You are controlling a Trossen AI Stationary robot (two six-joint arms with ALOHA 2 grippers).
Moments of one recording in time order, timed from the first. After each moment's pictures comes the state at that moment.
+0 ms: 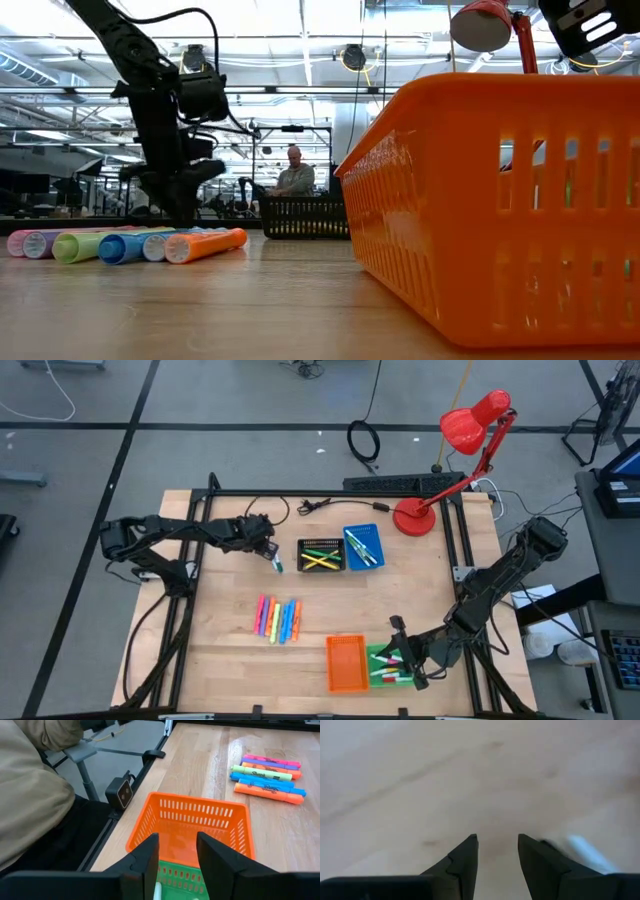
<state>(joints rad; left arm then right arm) 0.42 1.46 0.66 -0.41 -0.29 -0.62 0.80 1.32 0.66 0.15 0.39 0.33</state>
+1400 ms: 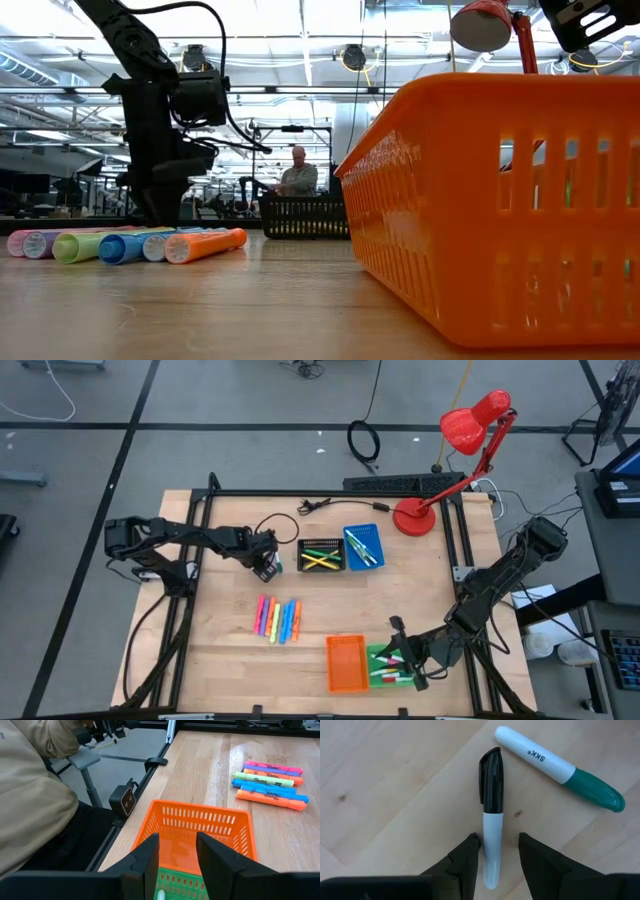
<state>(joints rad) 0.30 1.52 0.67 -0.61 -0.05 -0.52 0.80 1.32 0.66 0.19 0.39 0.33</state>
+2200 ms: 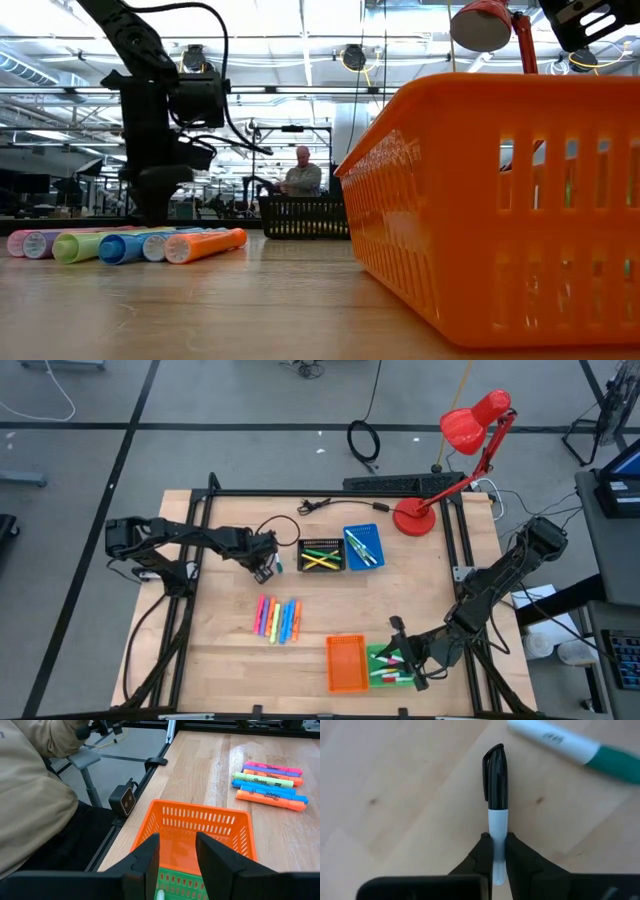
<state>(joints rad) 0.30 1.50 0.69 -0.67 -0.15 -0.40 0.80 1.32 0.66 0.19 0.39 0.32</state>
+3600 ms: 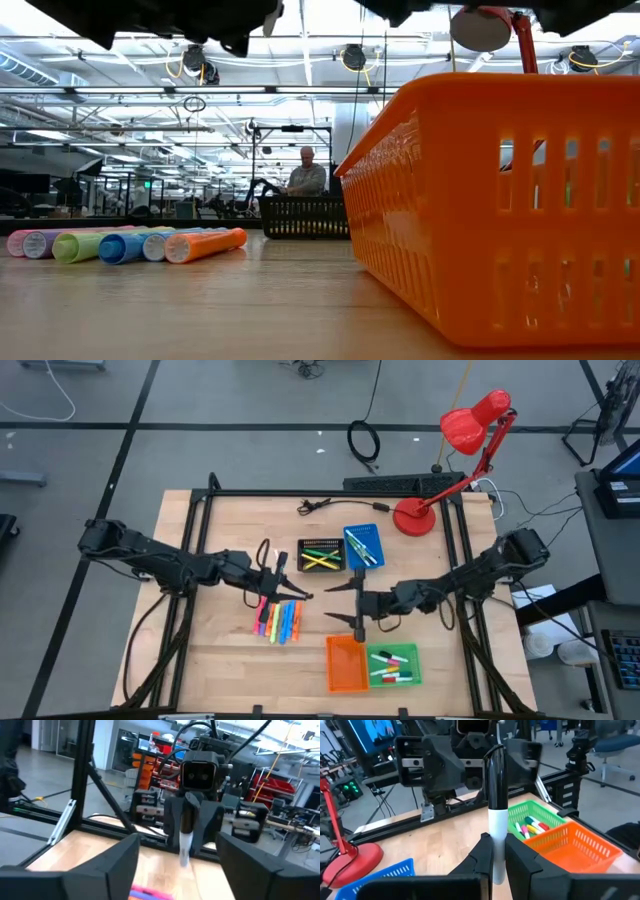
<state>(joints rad) -0.14 1.27 0.60 0.54 0.13 0.23 0.34 1.57 0.74 0.94 0.31 -0.26</state>
